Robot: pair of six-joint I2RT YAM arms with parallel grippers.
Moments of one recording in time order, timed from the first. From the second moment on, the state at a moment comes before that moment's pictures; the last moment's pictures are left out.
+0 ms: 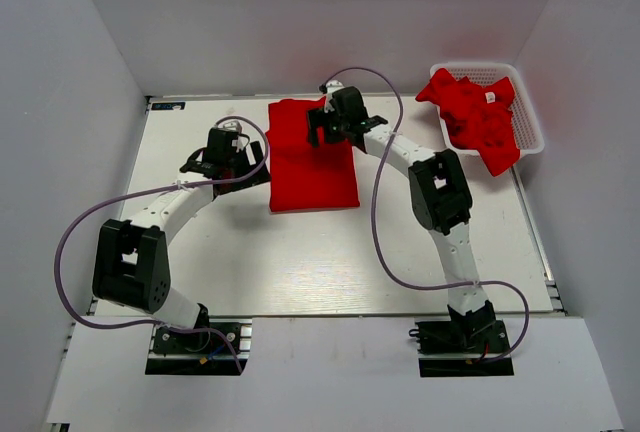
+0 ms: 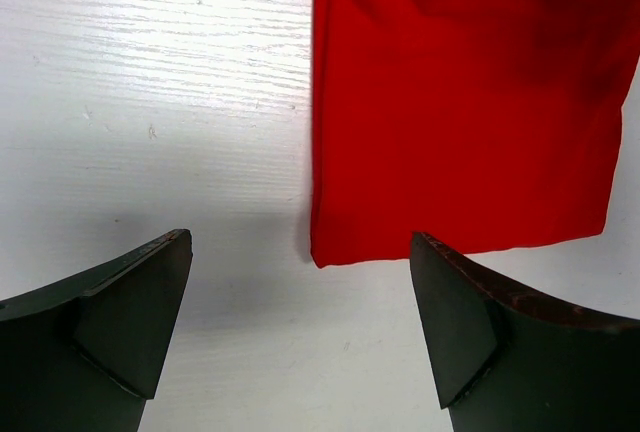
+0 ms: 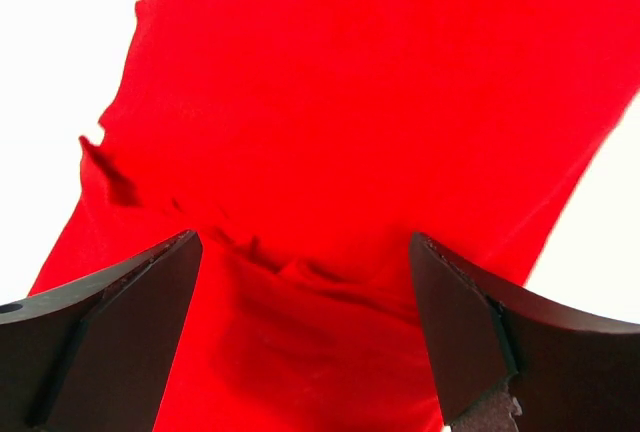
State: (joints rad) left arm -0.26 1.50 1.02 -0.34 0.02 -0.45; right arm 0.54 2.32 1.90 -0.20 -0.13 0.15
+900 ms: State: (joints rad) left arm -0.33 1.75 1.03 -0.27 0.14 -0.34; right arm 0.50 1.78 1.07 -0.23 -0.14 0.35
